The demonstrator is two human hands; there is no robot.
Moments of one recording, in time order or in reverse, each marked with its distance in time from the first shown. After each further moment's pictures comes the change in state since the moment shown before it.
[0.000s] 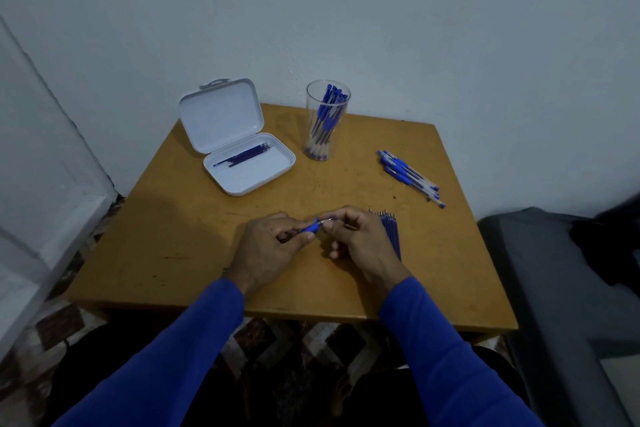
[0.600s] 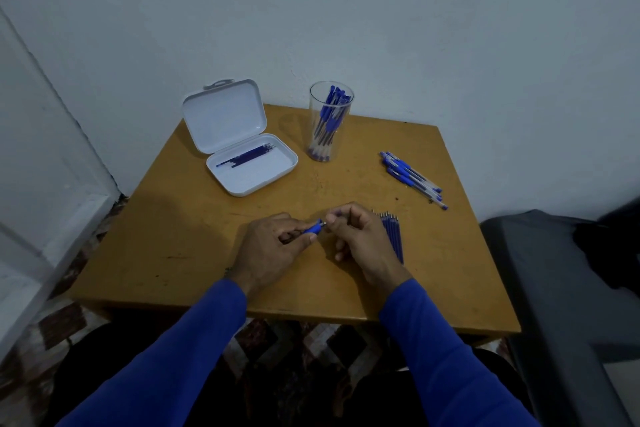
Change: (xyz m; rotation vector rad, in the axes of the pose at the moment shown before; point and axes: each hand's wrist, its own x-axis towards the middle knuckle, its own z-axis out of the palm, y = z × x) left_hand 0.001 0.000 0.000 0.033 0.009 0.025; right_hand 0.002 0.002 0.003 -0.077 0.060 -0.030
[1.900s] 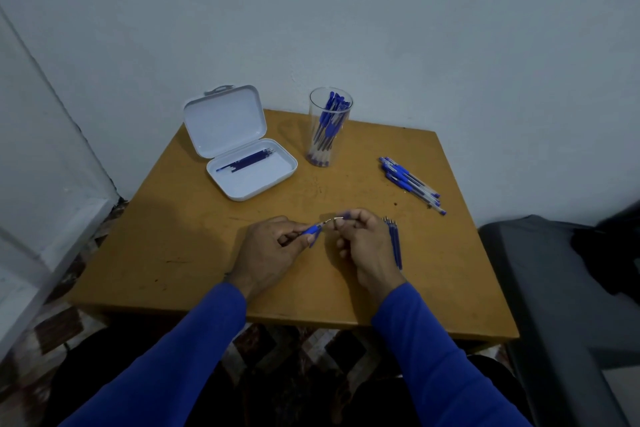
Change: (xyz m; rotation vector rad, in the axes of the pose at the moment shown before) left_hand 0.001 -0.003 0.002 -0.050 0.015 -0.040; right_hand 0.000 -0.011 0.008 0.128 0.236 0.172
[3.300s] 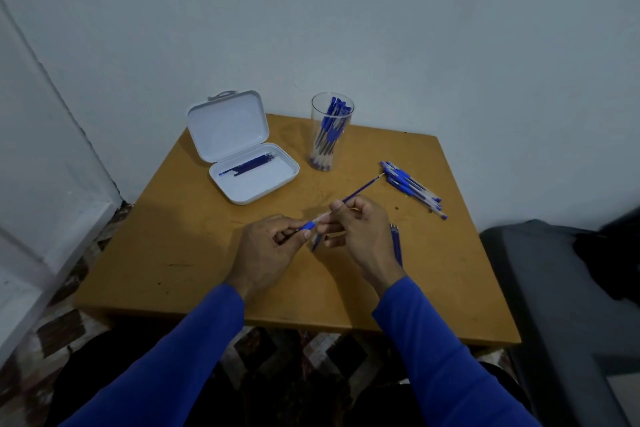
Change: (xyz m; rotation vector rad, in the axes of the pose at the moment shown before) left_hand 0.003 0.006 -0.008 -0.037 0.040 -0.011; right_hand -0.002 -0.023 0.010 -0.037 -0.098 -0.189
